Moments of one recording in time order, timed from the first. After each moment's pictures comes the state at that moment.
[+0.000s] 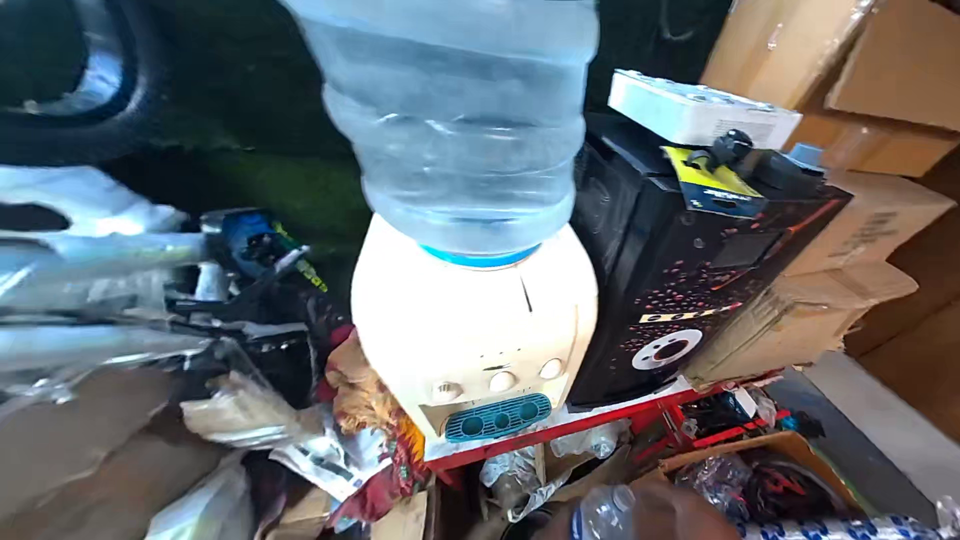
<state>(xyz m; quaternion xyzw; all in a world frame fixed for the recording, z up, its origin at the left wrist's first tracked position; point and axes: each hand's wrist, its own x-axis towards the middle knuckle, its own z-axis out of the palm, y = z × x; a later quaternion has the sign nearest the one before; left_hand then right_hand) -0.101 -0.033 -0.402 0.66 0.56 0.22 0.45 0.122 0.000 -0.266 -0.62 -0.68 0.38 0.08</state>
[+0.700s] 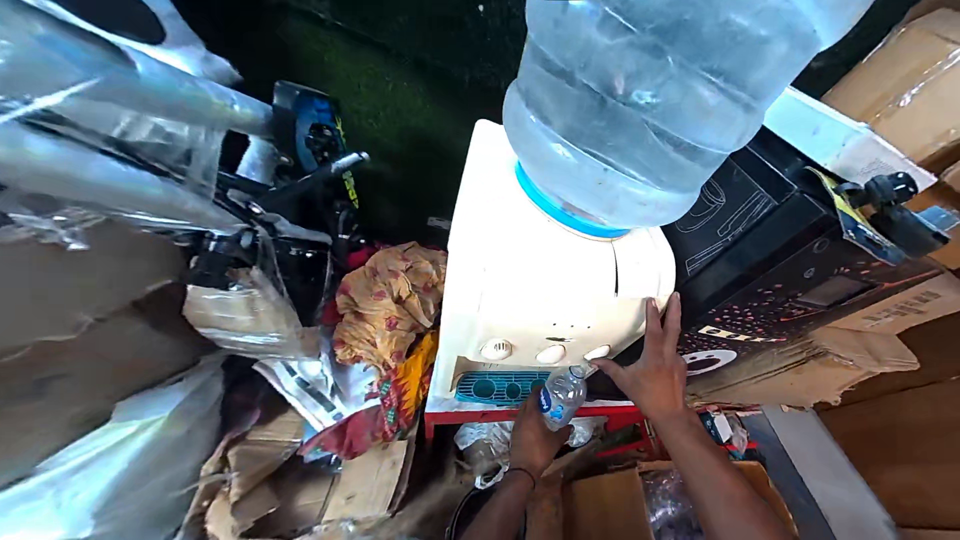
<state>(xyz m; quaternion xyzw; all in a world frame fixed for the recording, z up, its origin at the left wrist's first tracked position) -0.138 0.091 -0.446 0.47 0.69 0.35 0.42 0.002 0.162 -0.256 -0.50 -0.78 -0.15 0.34</state>
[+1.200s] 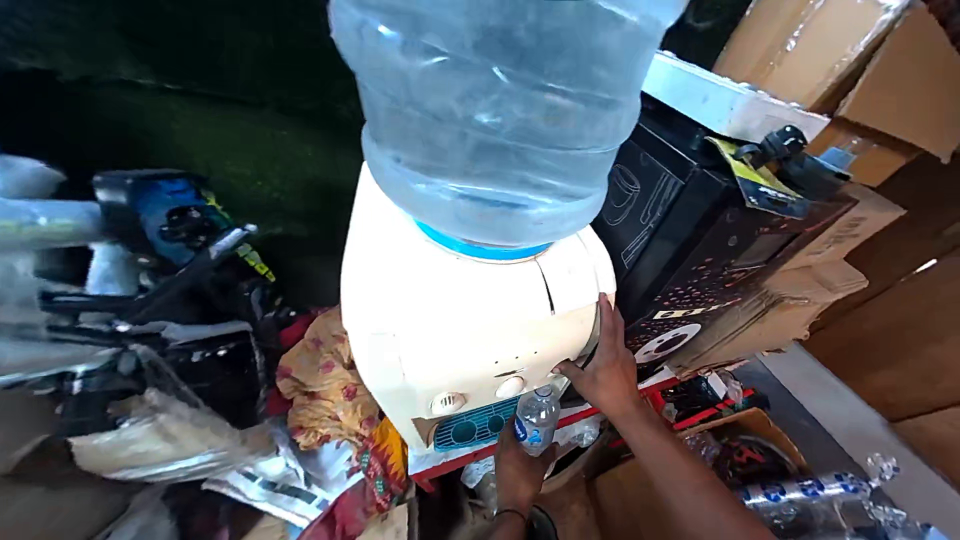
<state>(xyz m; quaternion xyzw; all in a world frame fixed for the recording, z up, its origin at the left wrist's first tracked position) -0.147 0.094 -0.460 0.48 0.70 0.39 0.36 -0.019 0.169 -0.255 -0.60 -0.71 0.03 0.36</state>
